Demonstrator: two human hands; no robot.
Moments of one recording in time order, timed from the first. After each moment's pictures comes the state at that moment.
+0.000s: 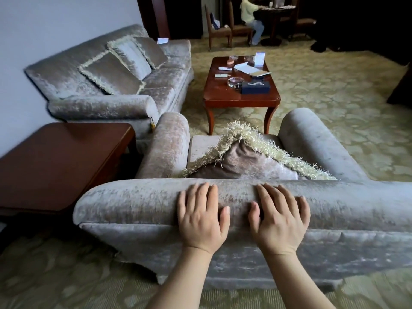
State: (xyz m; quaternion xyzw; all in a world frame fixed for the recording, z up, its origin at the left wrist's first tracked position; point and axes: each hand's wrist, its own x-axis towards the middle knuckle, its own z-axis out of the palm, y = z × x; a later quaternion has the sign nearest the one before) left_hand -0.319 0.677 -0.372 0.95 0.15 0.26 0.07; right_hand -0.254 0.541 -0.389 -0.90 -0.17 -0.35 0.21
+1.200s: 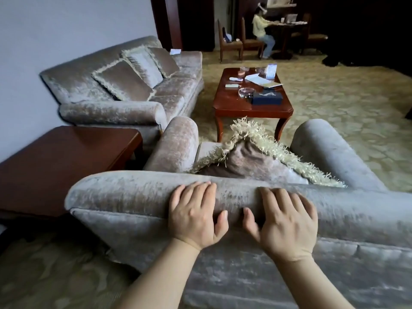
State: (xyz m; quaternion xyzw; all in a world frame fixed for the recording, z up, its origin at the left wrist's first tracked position) left_hand -0.286 0.737 -0.372 0.94 0.07 0.34 0.01; right_hand -0.214 0.574 -0.379 -0.87 -0.26 -0.38 0.16
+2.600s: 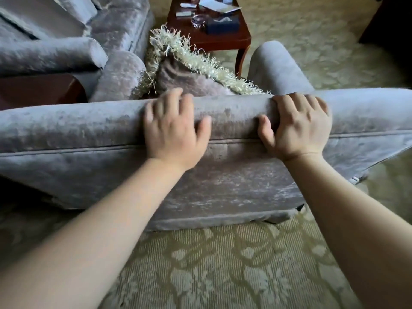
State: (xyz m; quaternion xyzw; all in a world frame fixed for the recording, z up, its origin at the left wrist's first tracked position) left_hand -0.271 0.629 -0.373 0.95 0.10 0.30 0.01; right_hand -0.186 0.429 -0.391 -0.90 -0.20 -0.37 0.12
